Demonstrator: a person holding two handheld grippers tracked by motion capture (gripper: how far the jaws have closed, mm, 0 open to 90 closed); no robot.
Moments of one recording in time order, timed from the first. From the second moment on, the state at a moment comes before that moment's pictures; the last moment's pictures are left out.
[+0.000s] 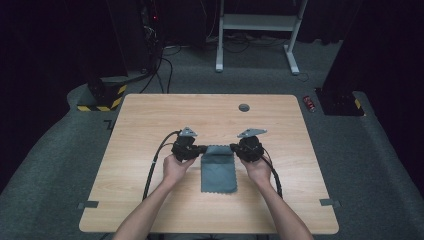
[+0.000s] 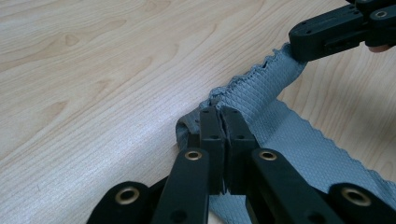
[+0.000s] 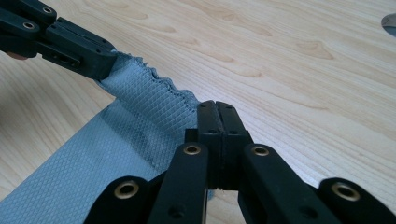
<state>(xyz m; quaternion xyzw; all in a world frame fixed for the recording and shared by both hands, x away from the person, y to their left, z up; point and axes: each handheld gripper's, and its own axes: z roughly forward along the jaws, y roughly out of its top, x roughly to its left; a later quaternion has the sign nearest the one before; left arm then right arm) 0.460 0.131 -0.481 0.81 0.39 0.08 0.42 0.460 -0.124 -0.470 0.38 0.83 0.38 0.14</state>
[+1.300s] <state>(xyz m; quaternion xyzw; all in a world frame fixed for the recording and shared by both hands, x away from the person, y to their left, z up) 0.433 0.136 -0.481 0.81 0.38 0.06 0.45 0.434 -0.135 -0.470 0.37 0.83 0.41 0.12</state>
